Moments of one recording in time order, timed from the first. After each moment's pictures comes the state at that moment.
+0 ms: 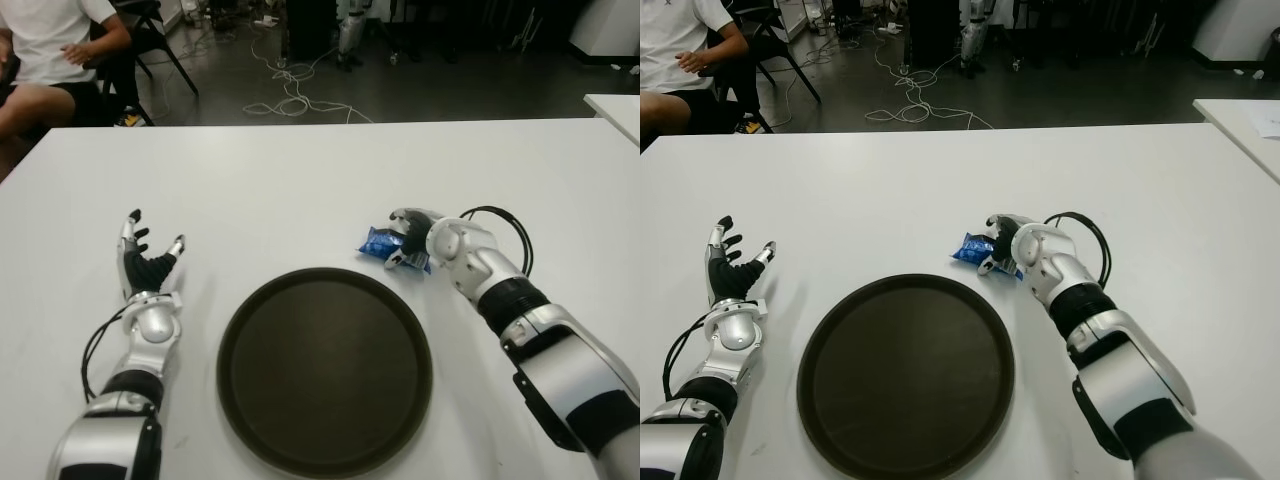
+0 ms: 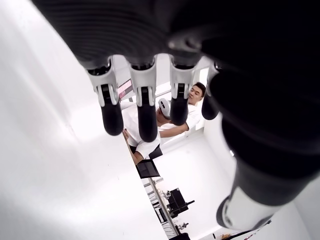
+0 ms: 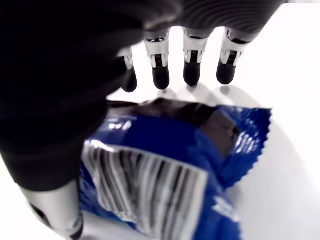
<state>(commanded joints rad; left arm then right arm) -0.49 0.22 0.08 1.16 0.20 -0.56 0.56 -0.77 -0.19 0.50 0.93 -0.61 0.20 0.25</state>
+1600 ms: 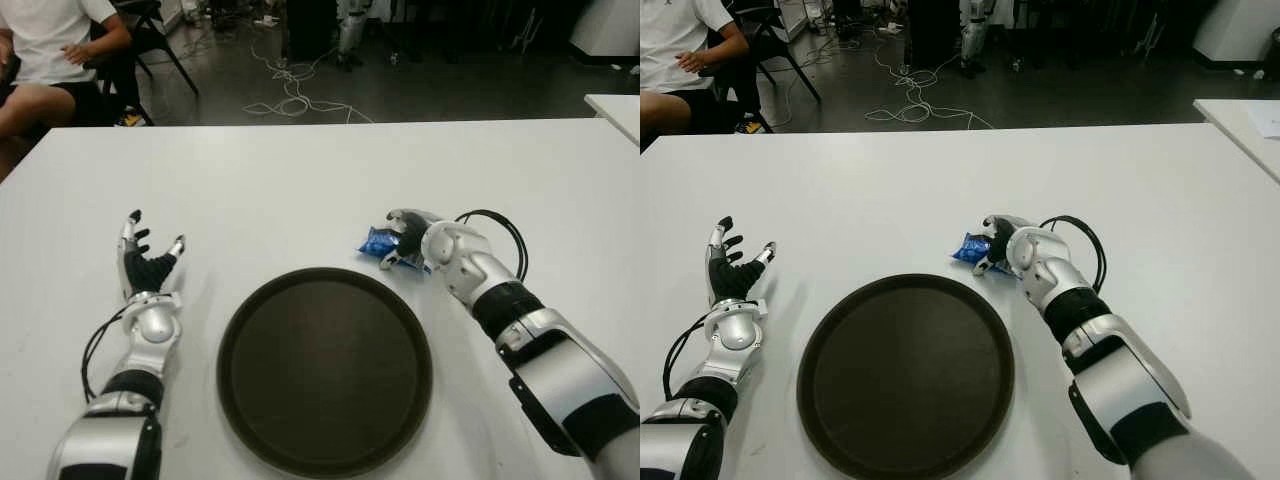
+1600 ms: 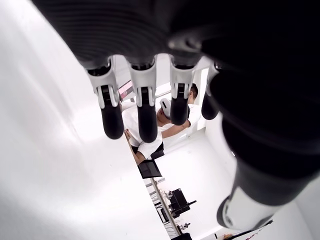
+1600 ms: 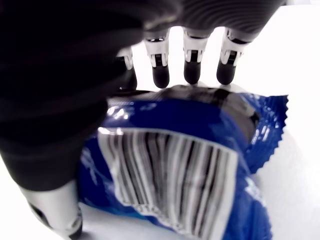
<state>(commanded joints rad) -0.49 0.22 0.08 1.16 0.20 -0.56 0.56 -0.75 -0.17 0.49 0.90 -0.60 0.24 0.23</state>
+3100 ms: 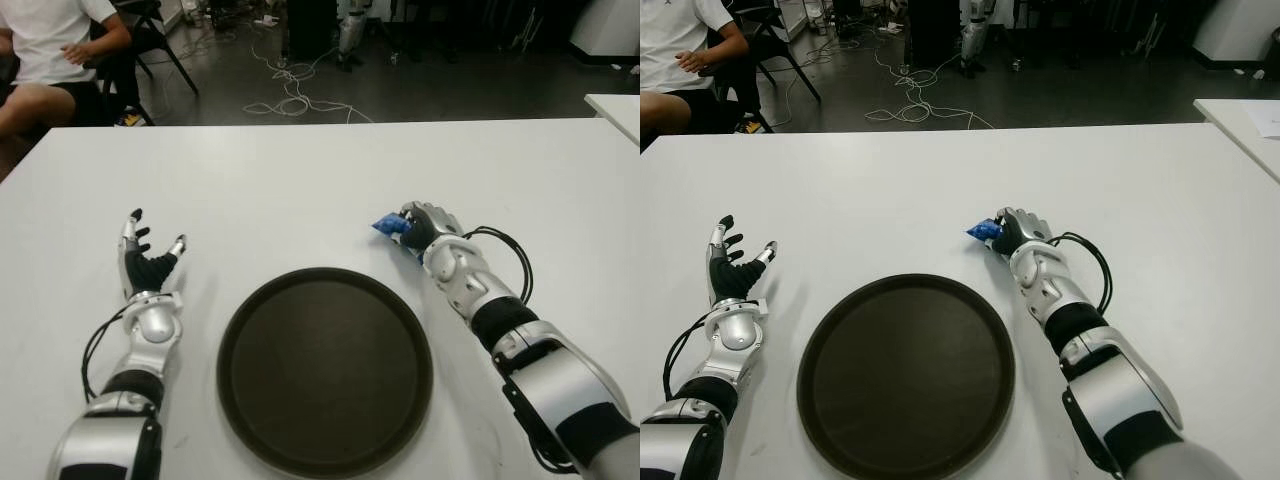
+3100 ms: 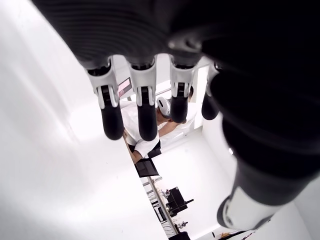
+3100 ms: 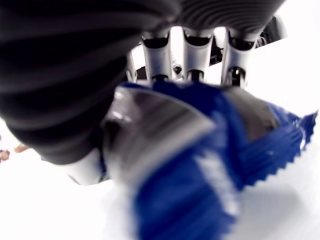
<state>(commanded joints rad) -0.49 0.23 0.07 1.16 0.21 -0.56 0.57 -0.73 -0.13 0.39 1.04 -0.53 0.08 -0.19</state>
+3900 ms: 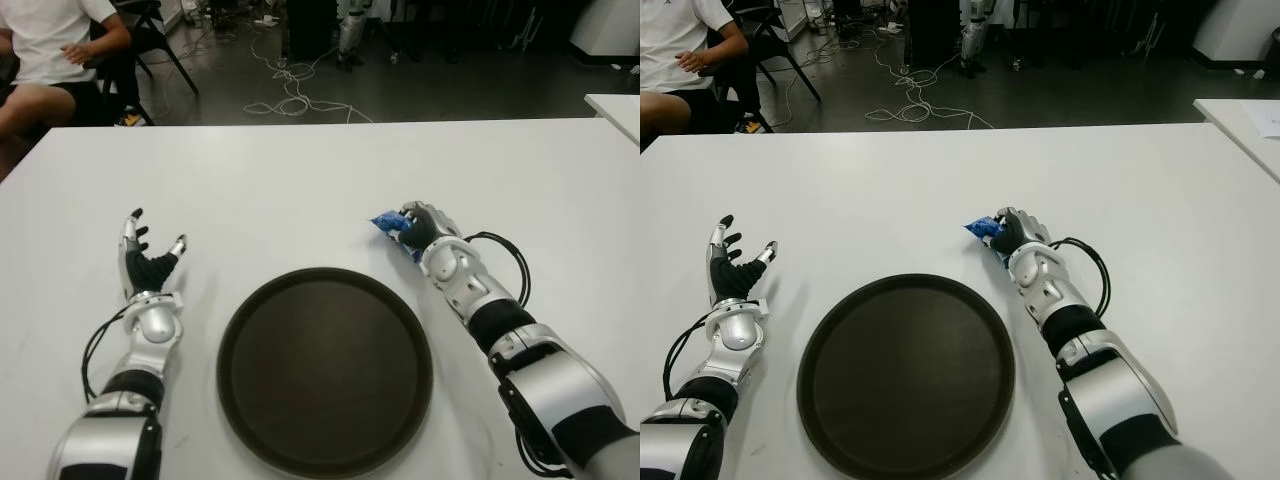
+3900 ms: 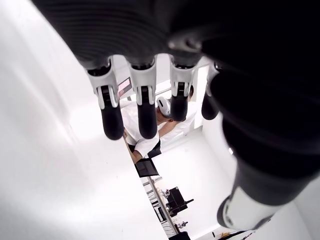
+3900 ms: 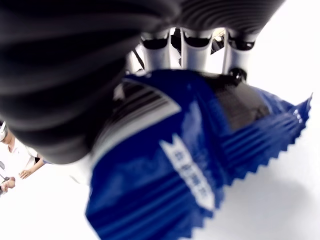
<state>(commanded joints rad) -0.49 0.23 0.06 1.17 0.22 -0.56 0.60 -0.72 -0.12 0.33 1.00 -0.47 0.08 -0.17</state>
